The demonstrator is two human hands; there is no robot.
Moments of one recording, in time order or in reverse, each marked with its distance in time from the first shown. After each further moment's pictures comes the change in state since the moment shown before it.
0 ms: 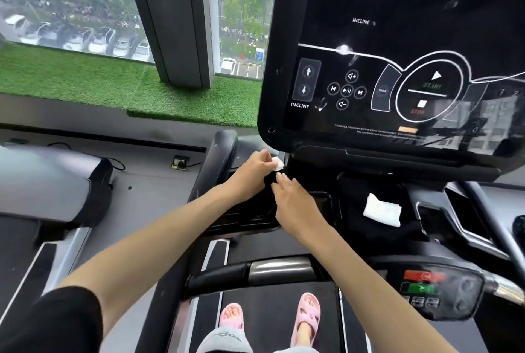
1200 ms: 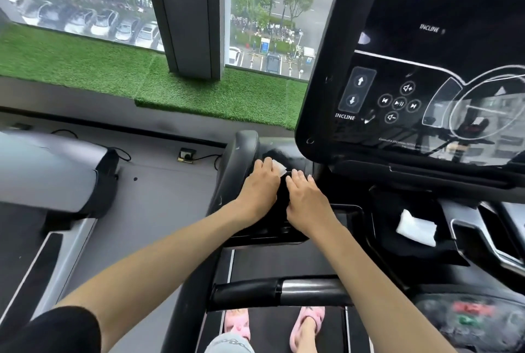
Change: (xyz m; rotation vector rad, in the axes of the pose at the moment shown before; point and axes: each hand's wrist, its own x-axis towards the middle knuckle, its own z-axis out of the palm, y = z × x) left_hand -0.024 -0.008 -0.010 0.206 0.034 -0.239; right_hand 0.045 -0.015 0.019 -0.095 0.018 0.036
